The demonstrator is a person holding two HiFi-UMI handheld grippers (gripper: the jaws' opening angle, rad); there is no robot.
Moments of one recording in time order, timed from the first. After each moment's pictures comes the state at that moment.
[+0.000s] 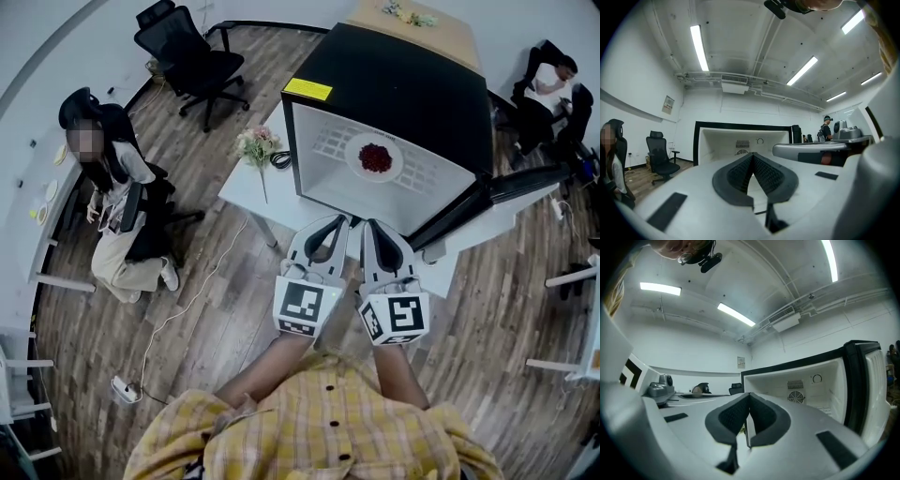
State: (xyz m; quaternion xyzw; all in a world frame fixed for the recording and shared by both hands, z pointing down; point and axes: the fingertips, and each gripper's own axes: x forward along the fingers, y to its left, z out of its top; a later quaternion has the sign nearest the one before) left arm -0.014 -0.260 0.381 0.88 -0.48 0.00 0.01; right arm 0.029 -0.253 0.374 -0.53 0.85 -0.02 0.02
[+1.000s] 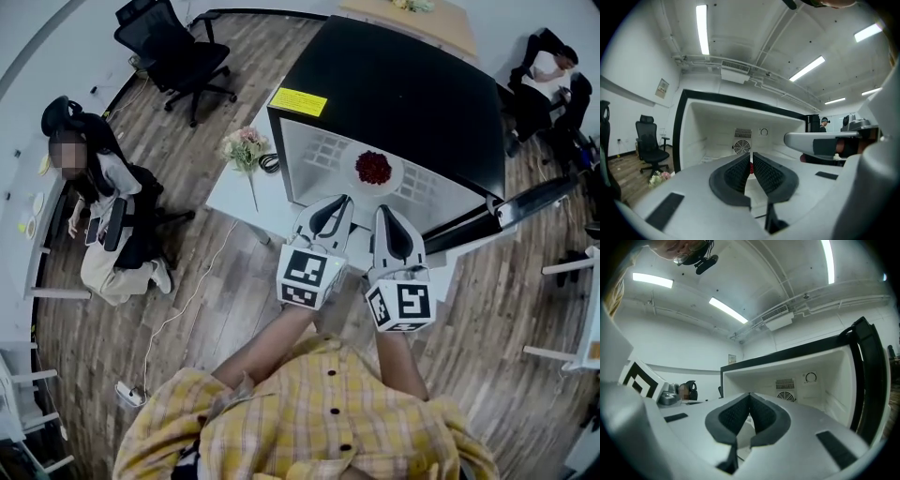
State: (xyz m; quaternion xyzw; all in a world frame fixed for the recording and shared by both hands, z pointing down) left arm 0.001 -0.360 0.417 0.89 -0.44 0.02 0.08; right arm 0.054 -0.334 0.381 -0.58 0.82 -0.02 0.02
